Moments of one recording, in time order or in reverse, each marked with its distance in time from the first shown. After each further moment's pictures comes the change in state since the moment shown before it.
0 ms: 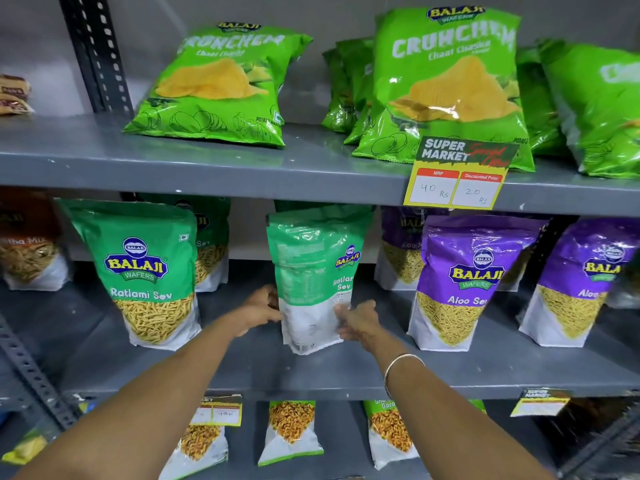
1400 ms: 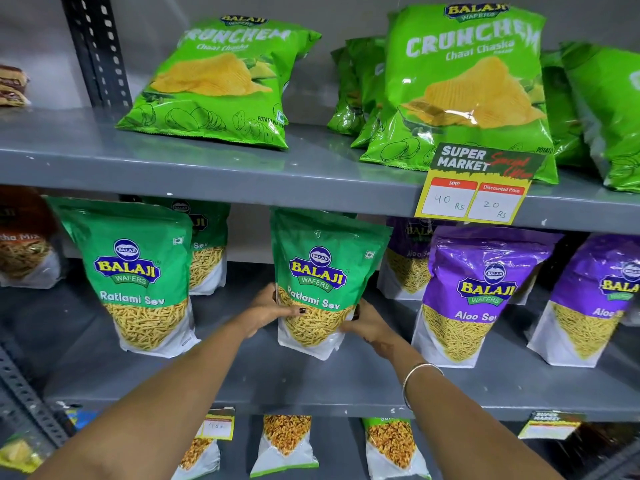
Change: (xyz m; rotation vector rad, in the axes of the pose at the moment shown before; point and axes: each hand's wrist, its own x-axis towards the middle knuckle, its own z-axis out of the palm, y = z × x) left_hand 0.028 0.007 0.011 -0.021 0.160 -0.035; right_hand 0.039 0.005 -0.018 -0.129 -0.260 -0.257
